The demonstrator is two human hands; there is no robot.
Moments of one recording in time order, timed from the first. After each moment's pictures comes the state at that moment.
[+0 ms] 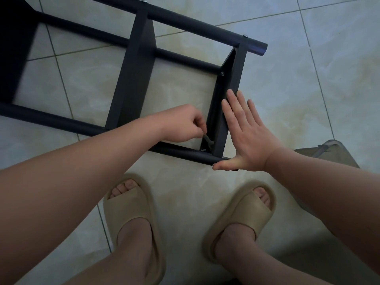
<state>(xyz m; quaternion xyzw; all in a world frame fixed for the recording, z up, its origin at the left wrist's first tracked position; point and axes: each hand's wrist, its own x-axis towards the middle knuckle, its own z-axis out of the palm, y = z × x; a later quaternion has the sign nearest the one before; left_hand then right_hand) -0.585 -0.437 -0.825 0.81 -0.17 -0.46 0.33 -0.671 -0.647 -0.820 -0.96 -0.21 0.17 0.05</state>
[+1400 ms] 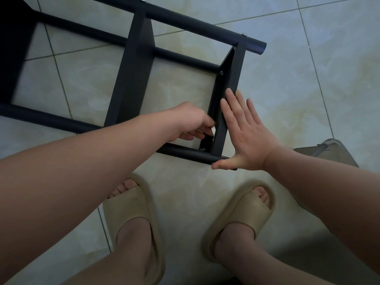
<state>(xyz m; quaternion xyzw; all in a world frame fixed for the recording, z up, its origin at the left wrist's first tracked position) -0.590 -0.462 -0.819 0.70 0.10 -0.54 0.46 -0.671 -0.647 -0.819 -0.96 -0.21 0.17 0.05</state>
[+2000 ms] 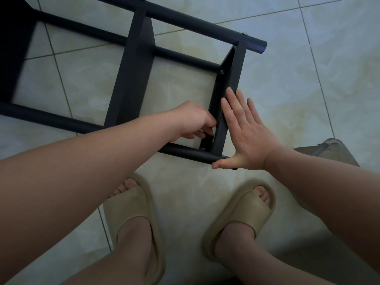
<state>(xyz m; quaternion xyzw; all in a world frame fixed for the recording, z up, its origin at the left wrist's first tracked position) -0.591 -0.462 -0.817 0.71 0.07 -0.52 0.46 -0.670 -0.646 -0.818 -0.96 -0.21 0.18 0.05</state>
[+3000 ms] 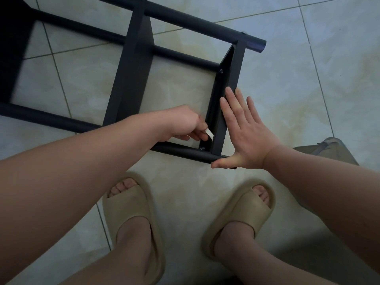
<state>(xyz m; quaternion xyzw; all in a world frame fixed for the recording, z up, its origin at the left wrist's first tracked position) -0.590 -0.449 -0.818 0.71 0.02 -0.57 0.42 -0.671 -0.647 -0.822 -0.96 -0.21 0.17 0.06</state>
